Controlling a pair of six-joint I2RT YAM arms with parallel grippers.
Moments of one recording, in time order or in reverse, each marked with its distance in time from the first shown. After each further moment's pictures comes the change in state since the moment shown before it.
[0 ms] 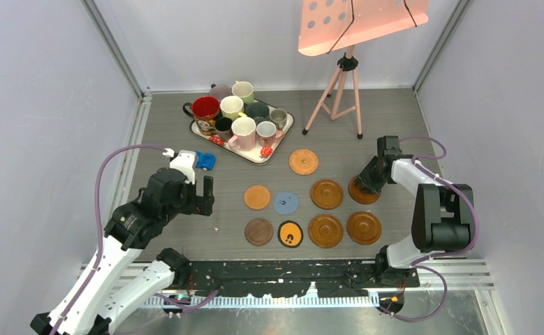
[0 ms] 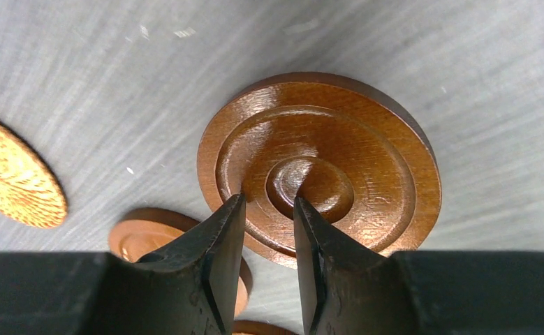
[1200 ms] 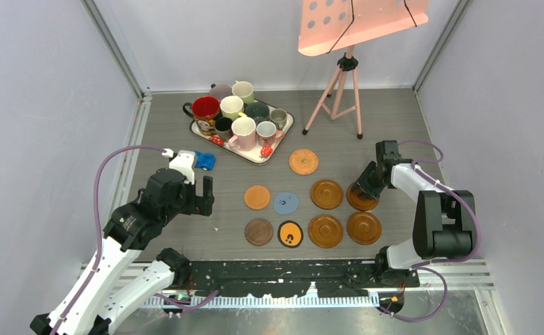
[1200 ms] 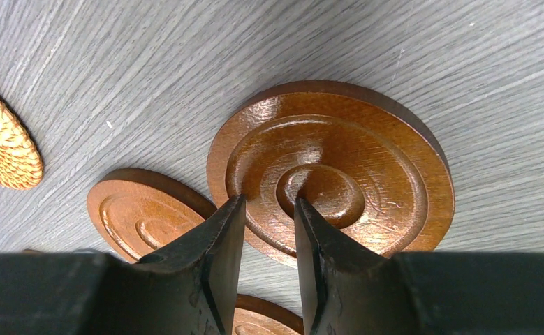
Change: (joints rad) left arm -0.001 -0.011 -0.001 0.003 -0.001 0.000; right arm 0.019 -0.059 -0.051 -0.055 -0.046 -0.022
